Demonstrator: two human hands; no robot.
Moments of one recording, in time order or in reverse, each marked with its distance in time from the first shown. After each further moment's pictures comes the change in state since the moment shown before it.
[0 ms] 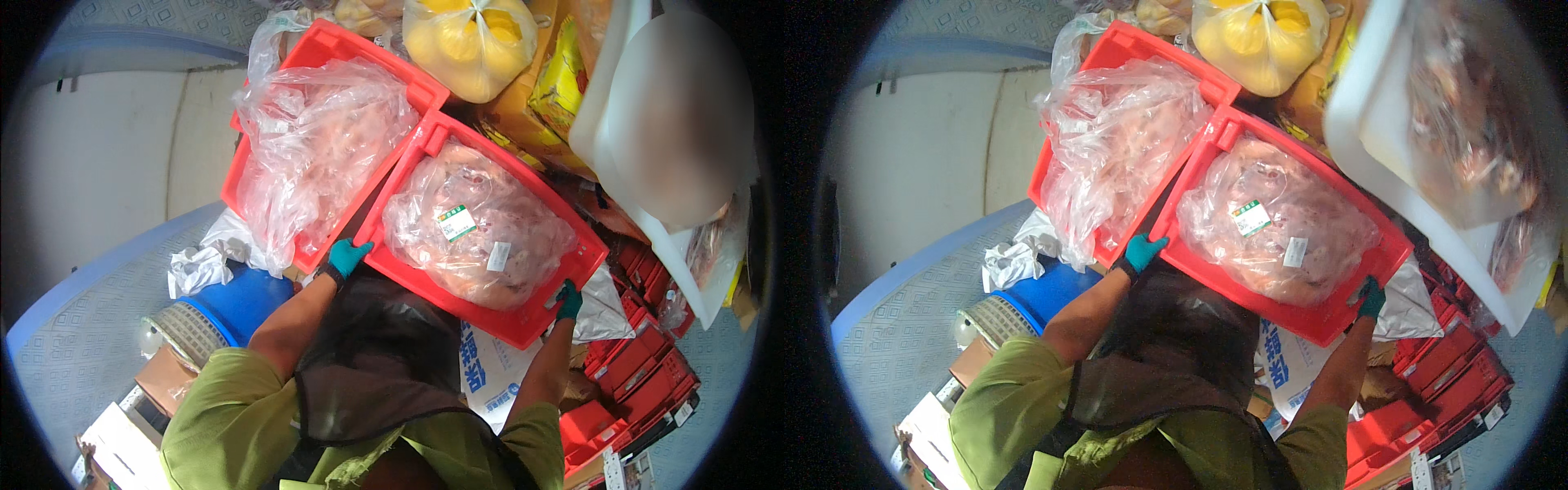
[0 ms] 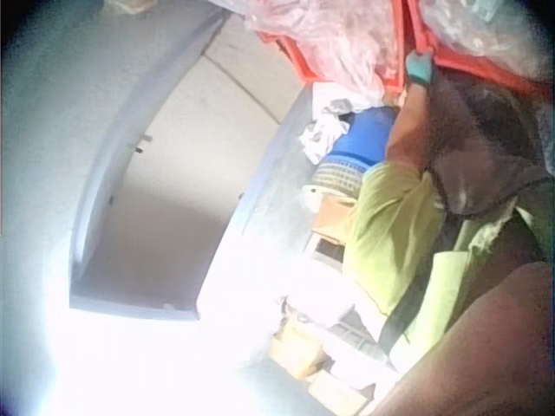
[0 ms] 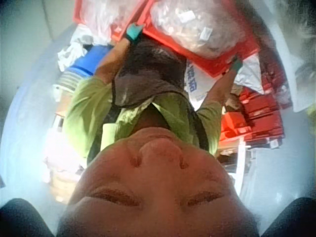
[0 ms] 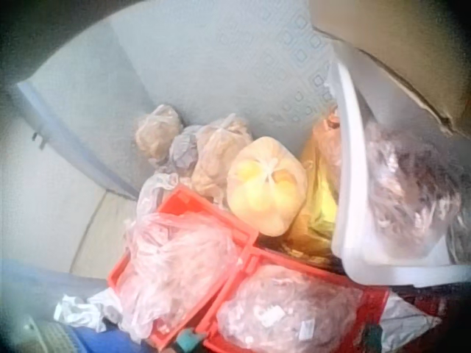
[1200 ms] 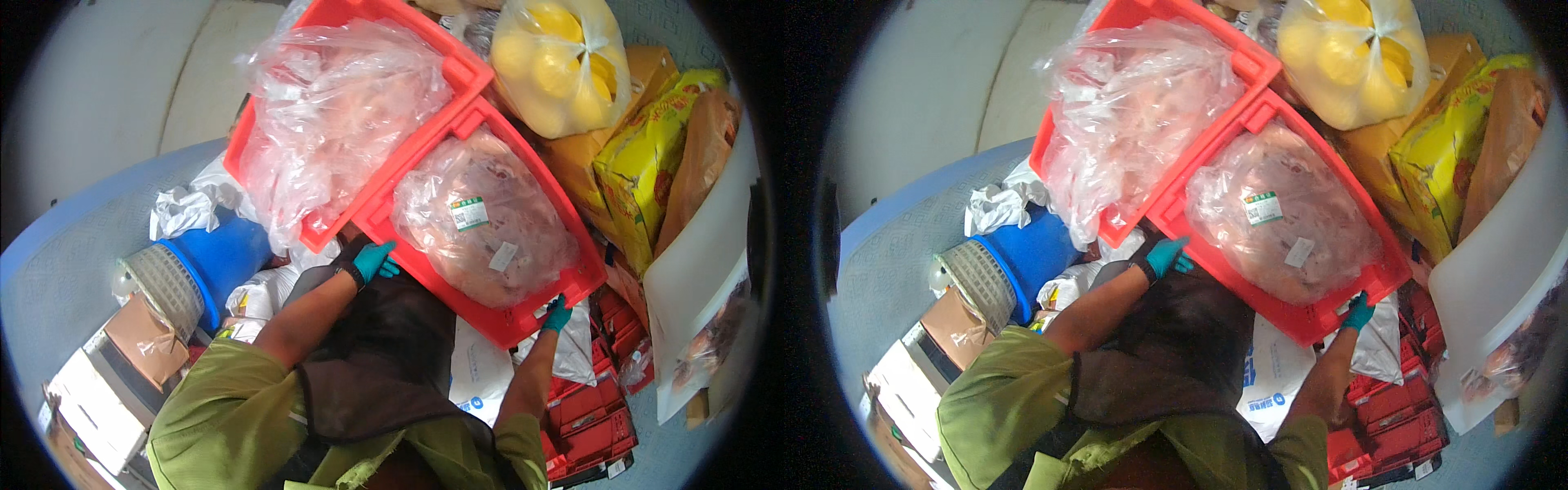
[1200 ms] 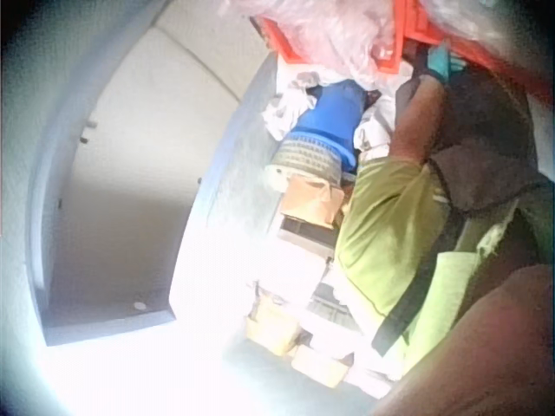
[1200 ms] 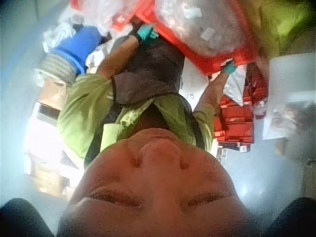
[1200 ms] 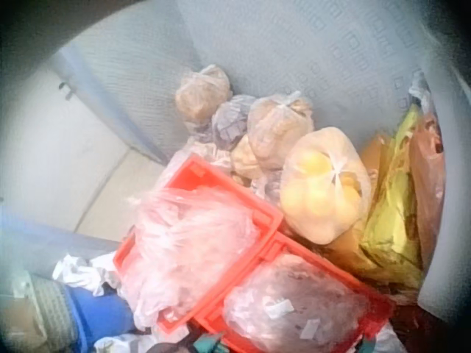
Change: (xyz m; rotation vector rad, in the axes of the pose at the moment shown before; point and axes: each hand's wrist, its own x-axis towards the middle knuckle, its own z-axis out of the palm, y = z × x) left_hand -0.020 0.002 0.067 -0.888 -0.354 -0.550; right_hand 0.033 -0.009 0.052 -0.231 -0.056 -0.100
